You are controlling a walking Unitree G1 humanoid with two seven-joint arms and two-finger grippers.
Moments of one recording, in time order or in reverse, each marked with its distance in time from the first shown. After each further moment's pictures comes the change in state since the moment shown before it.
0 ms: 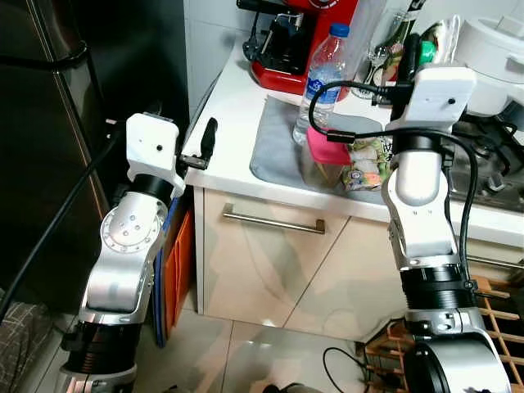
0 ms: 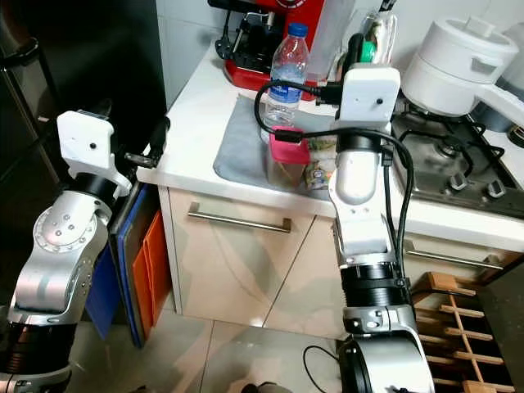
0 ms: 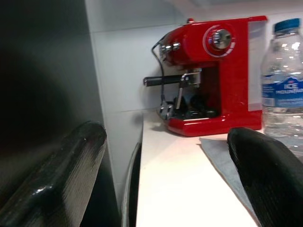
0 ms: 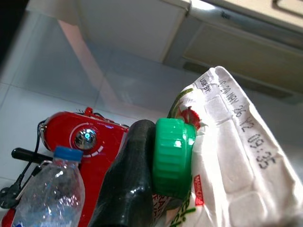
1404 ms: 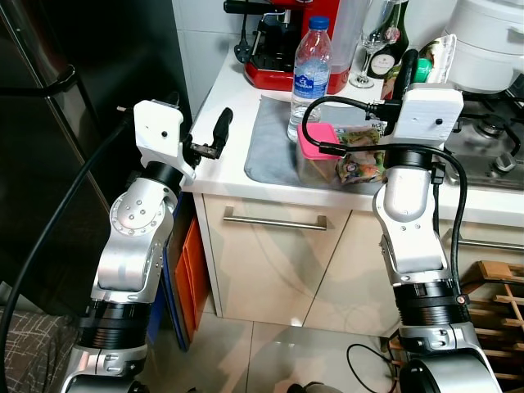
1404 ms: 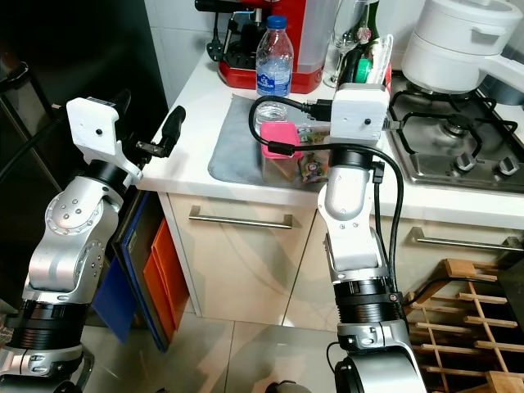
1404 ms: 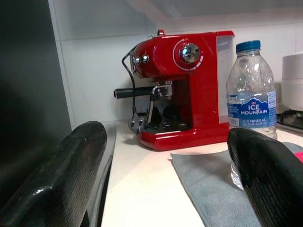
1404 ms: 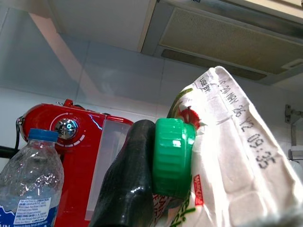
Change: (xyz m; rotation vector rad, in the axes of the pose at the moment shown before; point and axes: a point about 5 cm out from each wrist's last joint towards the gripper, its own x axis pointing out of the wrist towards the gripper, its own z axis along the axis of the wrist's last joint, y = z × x) left arm 0.017 -0.004 -0.001 -0.130 -0.042 -0.053; right arm -0.013 0.006 0.000 -0.037 -0.009 -0.025
